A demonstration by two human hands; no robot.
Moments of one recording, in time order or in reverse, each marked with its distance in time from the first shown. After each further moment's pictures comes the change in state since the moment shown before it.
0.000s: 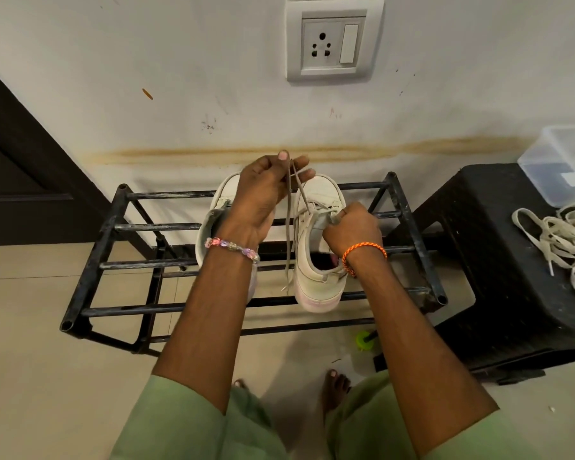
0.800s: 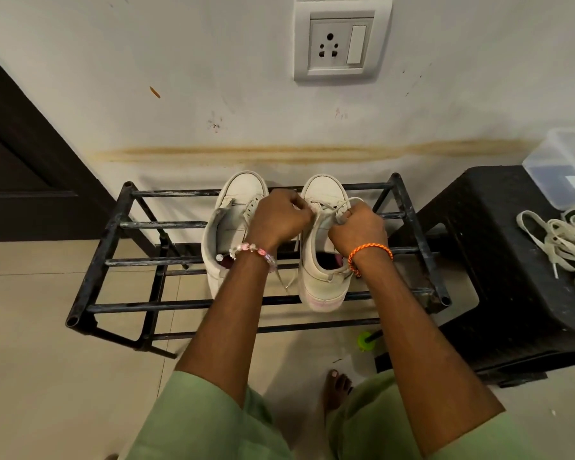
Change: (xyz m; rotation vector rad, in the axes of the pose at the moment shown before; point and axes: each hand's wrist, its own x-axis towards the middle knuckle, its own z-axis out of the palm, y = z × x) left_hand 0.004 -0.031 -0.008 1.047 0.006 0.027; right_hand 0.001 0.002 0.002 0.035 0.029 -0.041
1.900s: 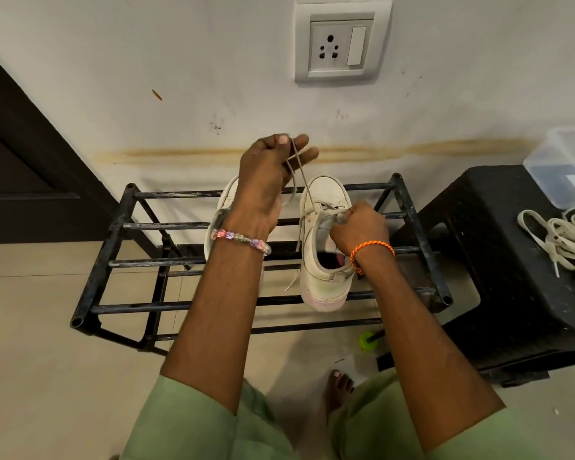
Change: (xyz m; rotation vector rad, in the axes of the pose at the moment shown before) left_hand -0.006 0.043 -0.037 -1.149 0.118 -0.028; right_hand 0.001 -0.002 -0.001 -0.062 -0.020 0.015
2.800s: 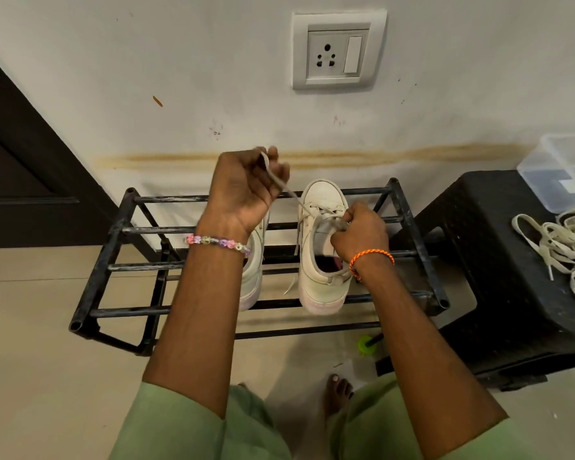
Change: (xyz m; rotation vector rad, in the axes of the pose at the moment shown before) left_hand -0.003 0.016 -0.021 -0.383 -0.004 -0.267; right_hand -0.004 0.004 -0.003 0.002 0.046 -0.072
